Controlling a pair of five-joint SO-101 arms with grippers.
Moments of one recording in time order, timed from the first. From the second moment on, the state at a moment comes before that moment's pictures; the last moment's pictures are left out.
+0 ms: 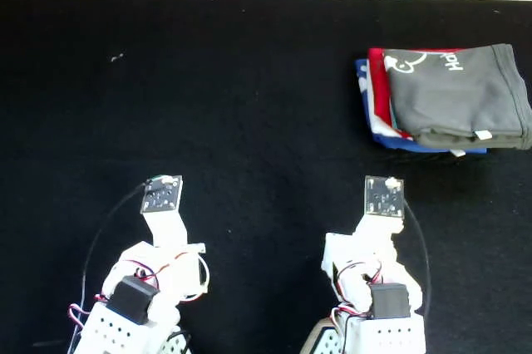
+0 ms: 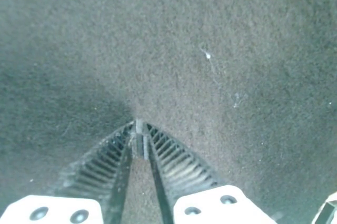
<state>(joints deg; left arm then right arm) 19.3 -103.9 96.4 75.5 3.5 -7.6 -103.7 96.1 71.0 -8.1</state>
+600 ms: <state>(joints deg) 19.3 -103.9 96.4 75.6 3.8 -7.6 -103.7 96.1 71.0 -8.1</state>
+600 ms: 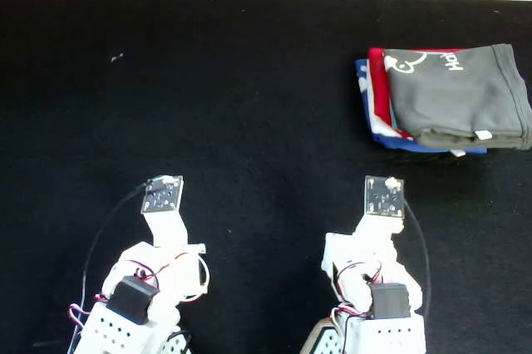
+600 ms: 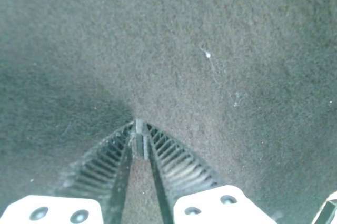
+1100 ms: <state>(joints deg) 18.3 -103.9 96.4 75.6 3.8 -7.6 -103.7 96.1 71.0 -8.1</state>
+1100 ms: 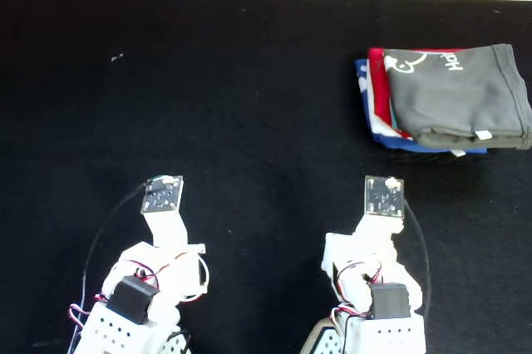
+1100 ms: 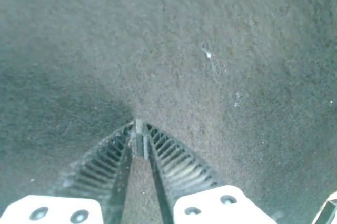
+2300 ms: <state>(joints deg) -2.1 -103.3 96.4 75.8 0.6 -7.6 -103.8 96.1 71.0 -8.1</state>
